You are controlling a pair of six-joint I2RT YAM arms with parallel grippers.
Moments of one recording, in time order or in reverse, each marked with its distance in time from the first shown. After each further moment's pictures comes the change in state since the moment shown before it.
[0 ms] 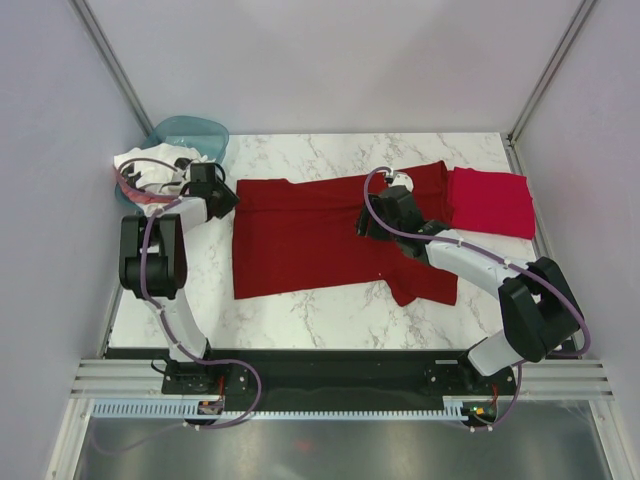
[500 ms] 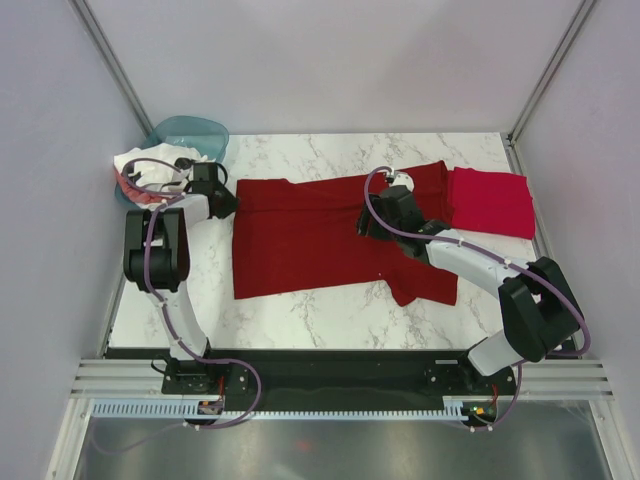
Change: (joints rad) left arm 0.000 0.071 0.048 -0.043 0.005 0.005; right arm -0.004 0.001 0.000 0.000 0.000 0.000
